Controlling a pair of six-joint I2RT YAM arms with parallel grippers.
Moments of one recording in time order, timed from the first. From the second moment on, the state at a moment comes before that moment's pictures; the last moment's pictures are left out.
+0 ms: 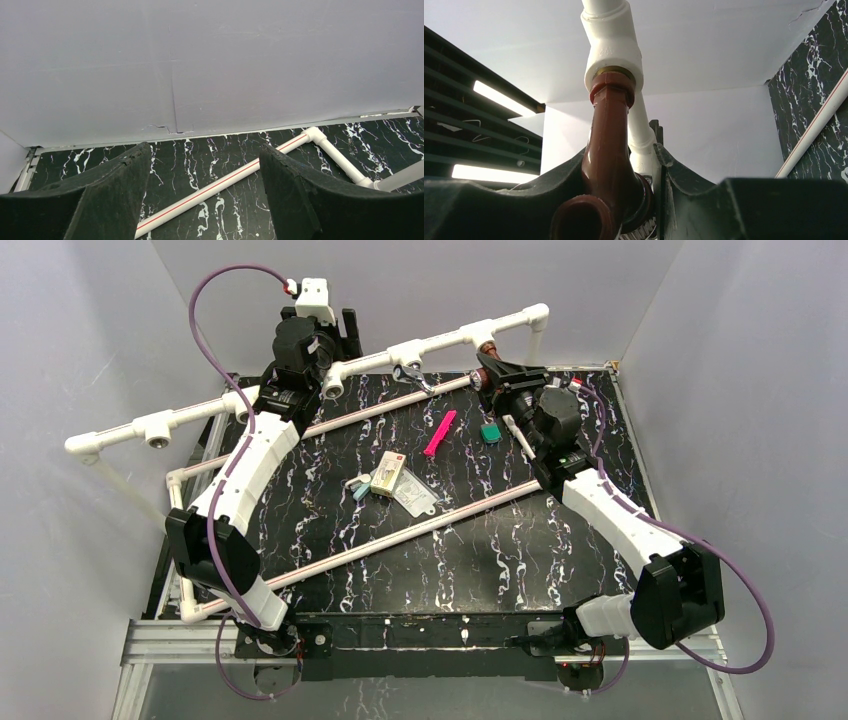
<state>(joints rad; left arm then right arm) -0.32 1.62 1.61 -0.07 -0.18 -0.04 0.44 1.32 1.02 0.39 0.03 1.77</state>
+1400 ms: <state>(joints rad) -0.32 1.61 1.60 -0.07 -0.17 -0.04 0.40 0.97 0.93 0.09 -0.01 1.46</state>
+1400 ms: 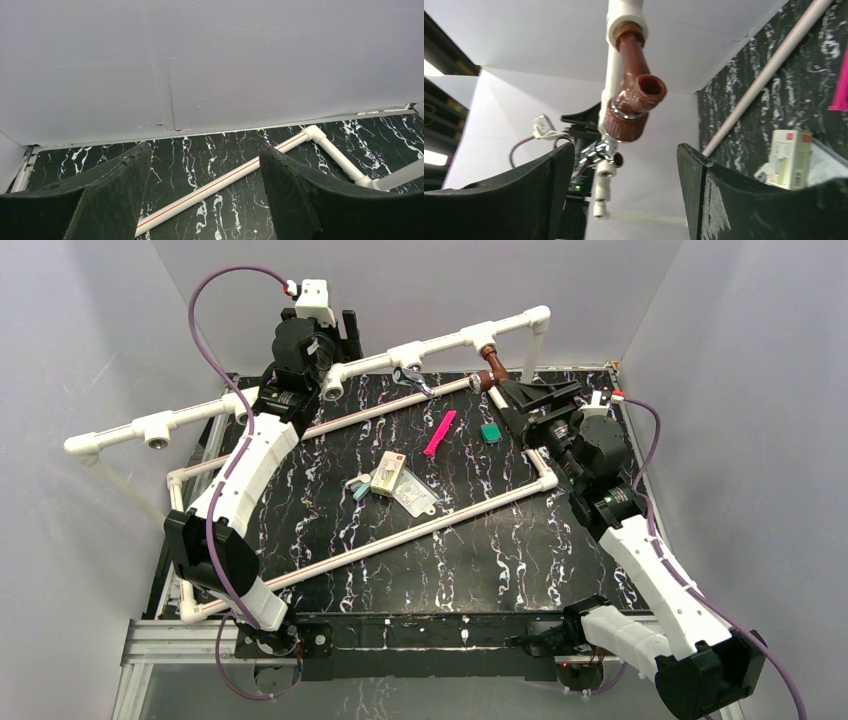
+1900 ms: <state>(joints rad) -0.32 1.61 1.60 -0.07 -0.17 -0.04 0.40 0.90 0.96 -0.07 0.09 0.70</state>
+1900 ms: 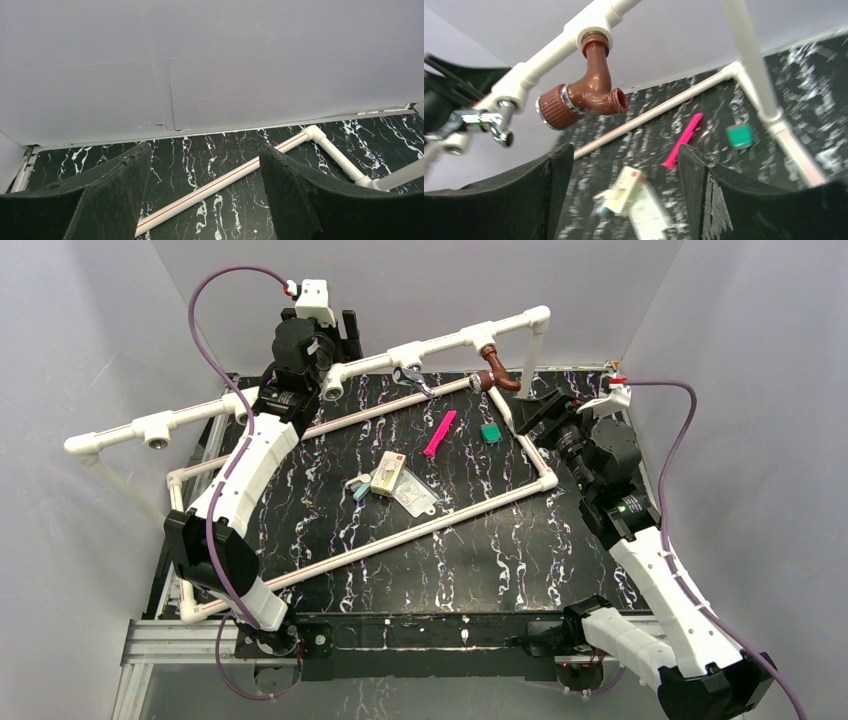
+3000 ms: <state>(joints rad) -0.32 1.62 1.61 -0.09 -0.18 -0.04 0.41 1.04 0.88 0.28 -0.26 -1.06</state>
